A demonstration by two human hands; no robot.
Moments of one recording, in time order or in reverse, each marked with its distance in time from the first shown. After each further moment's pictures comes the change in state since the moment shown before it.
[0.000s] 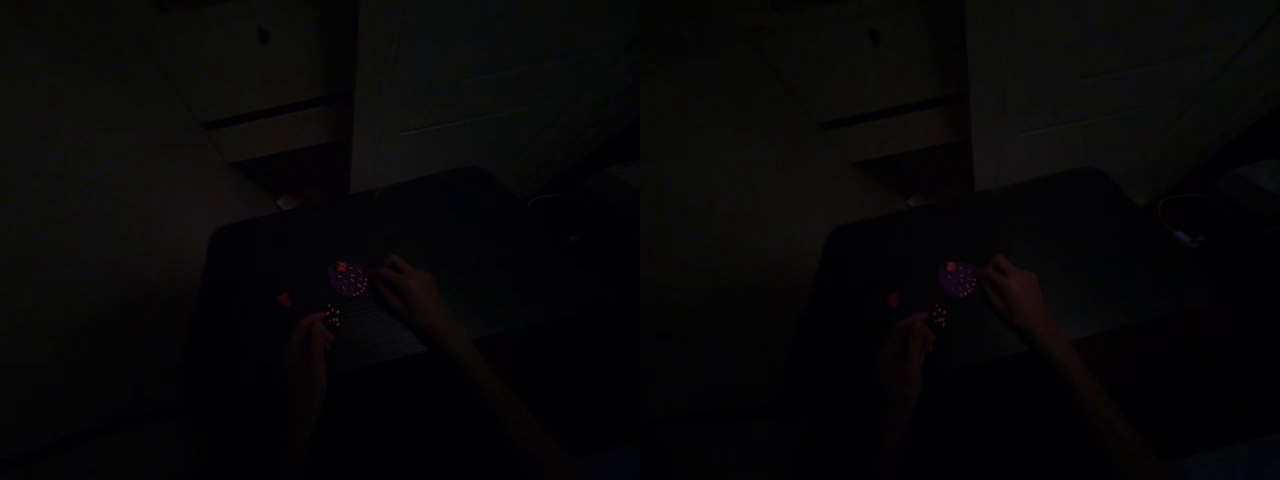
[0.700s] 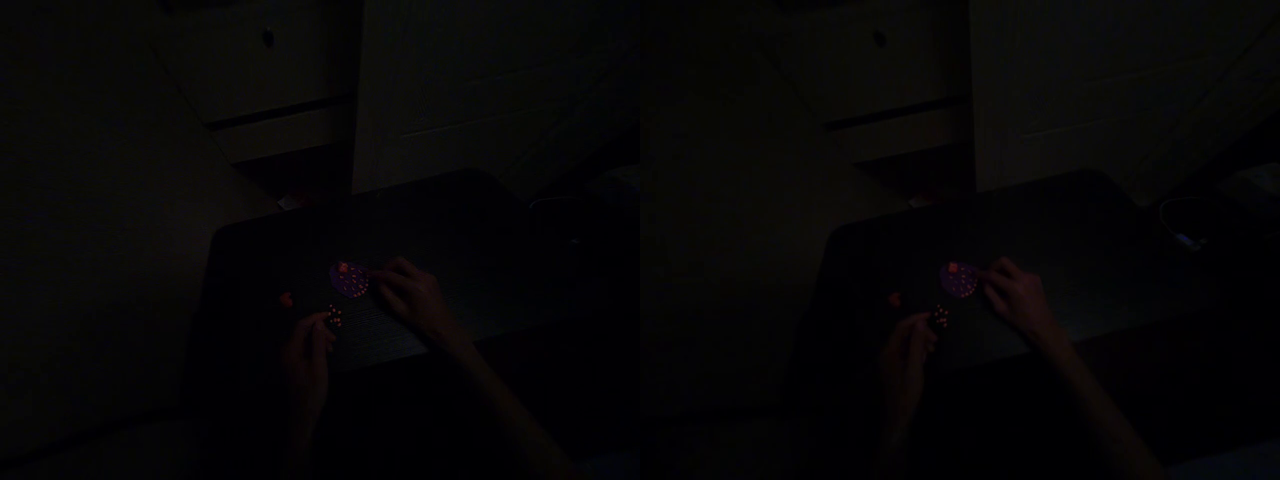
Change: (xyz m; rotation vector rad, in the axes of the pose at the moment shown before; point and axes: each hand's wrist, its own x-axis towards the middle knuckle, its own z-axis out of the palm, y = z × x) left_hand -0.001 0.000 -0.001 -0.007 0.007 0.028; right_hand -0.003 -0.002 -0.003 0.088 0.124 -0.081
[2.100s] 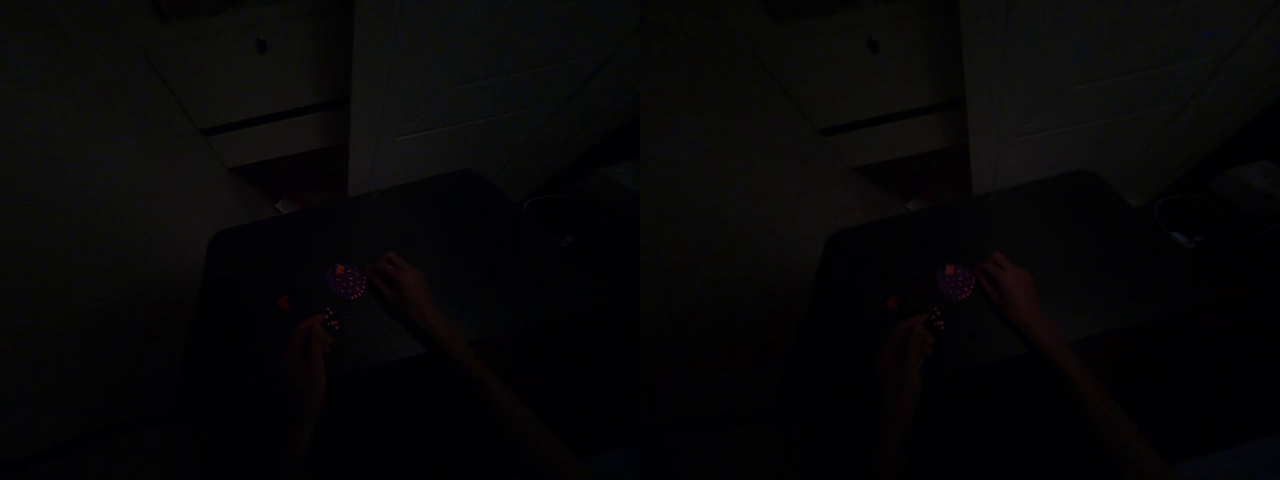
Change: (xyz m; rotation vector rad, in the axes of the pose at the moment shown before) left_hand 0.002 -0.006 0.002 0.005 -0.004 -0.023; right_hand 0.011 0.007 0.015 0.037 -0.074 0.156
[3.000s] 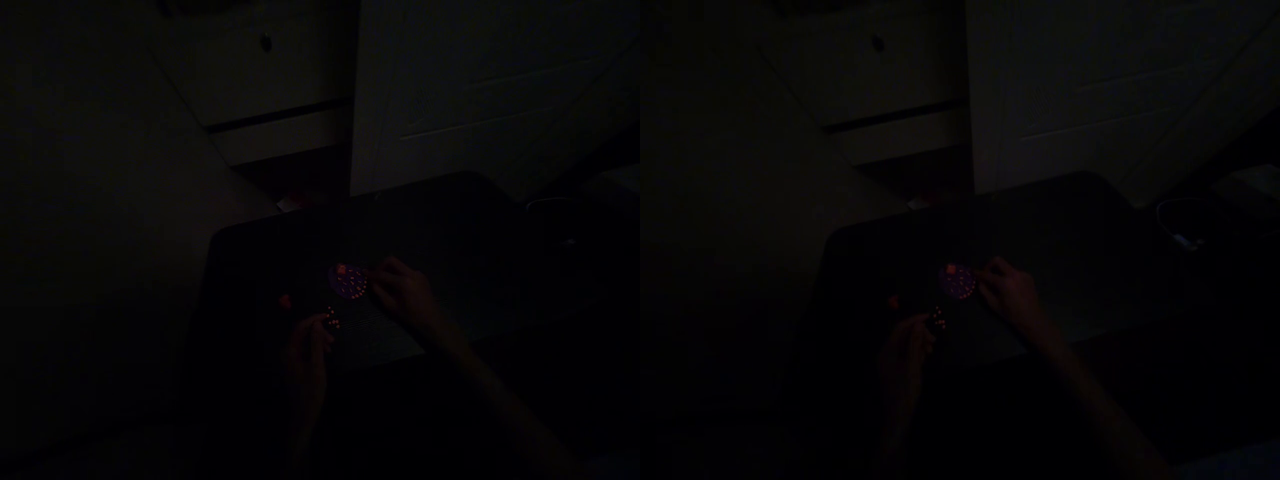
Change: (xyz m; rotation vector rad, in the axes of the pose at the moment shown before) left_hand 0.000 0.003 -0.002 -0.026 -0.001 -0.023; right_hand -0.003 -0.002 -0.007 -0.107 -0.035 -0.090
